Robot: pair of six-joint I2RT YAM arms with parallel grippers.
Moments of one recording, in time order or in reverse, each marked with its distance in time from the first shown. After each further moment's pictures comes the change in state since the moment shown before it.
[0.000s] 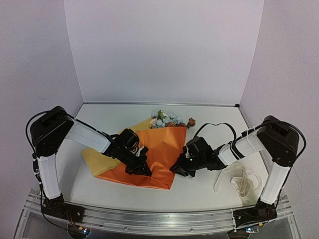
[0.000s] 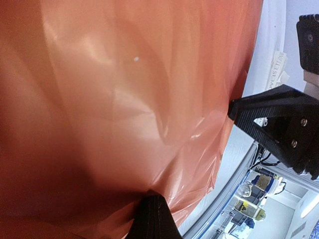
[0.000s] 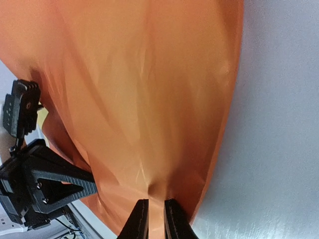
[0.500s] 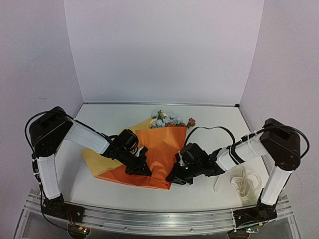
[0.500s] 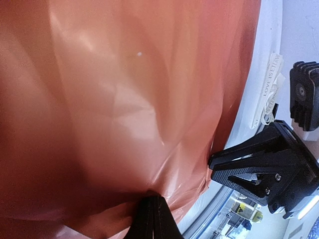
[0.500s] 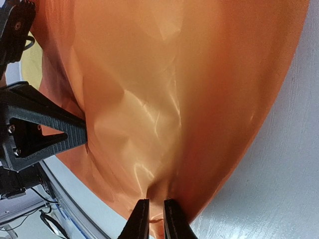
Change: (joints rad) left arm -0.003 -0.015 -0.030 0.053 0.003 -0.035; right arm 0.128 -0.031 0.008 -0.101 0.002 -0.073
